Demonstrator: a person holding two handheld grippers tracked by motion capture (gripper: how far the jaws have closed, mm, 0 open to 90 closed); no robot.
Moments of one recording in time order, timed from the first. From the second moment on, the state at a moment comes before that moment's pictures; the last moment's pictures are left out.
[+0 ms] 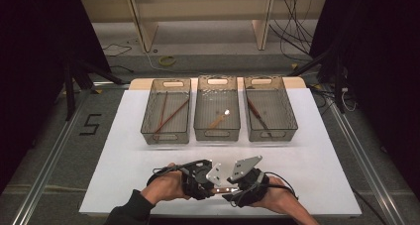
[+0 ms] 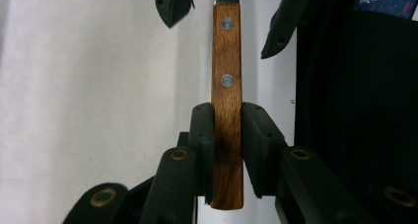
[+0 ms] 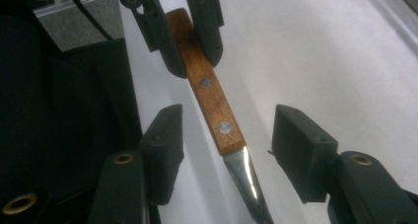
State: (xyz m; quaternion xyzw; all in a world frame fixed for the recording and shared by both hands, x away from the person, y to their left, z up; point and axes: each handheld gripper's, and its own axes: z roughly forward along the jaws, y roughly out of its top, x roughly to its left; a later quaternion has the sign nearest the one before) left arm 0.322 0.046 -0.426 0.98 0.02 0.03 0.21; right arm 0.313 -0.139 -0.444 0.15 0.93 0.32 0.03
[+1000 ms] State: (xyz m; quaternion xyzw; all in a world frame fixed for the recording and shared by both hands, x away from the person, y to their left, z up) left arm 0.318 0.043 -0.428 0.98 -0.03 0.02 0.22; right arm 0.304 -0.135 -0.449 0.08 0.95 0.29 0.02
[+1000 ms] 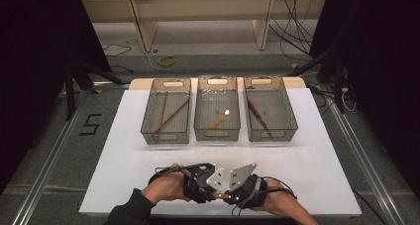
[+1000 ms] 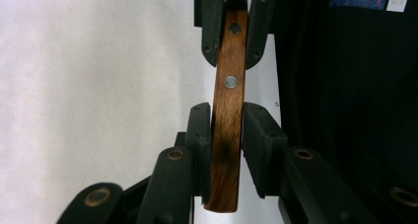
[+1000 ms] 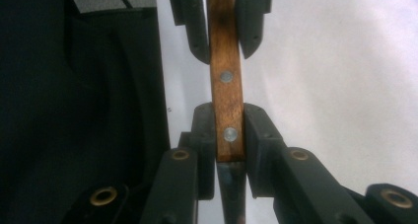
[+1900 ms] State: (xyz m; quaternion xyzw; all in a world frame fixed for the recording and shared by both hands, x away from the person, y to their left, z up) left arm 0.345 0.083 -0.412 0.91 0.16 0.10 0.38; right arm 0.319 -0.158 -0.442 0.14 0.94 0.31 0.07
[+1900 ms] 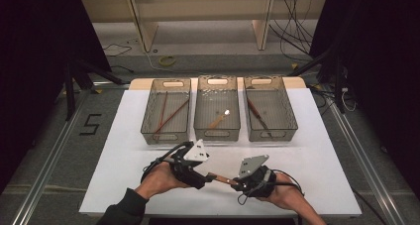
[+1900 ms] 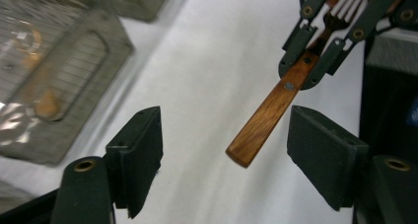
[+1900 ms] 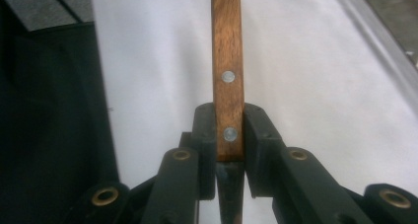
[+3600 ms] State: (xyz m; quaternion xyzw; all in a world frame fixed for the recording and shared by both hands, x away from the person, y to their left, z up) left arm 0.347 0.176 -0.459 0.79 0.35 0.11 0.50; right arm 0.493 -0.238 -0.367 0.42 0.81 0.36 0.18
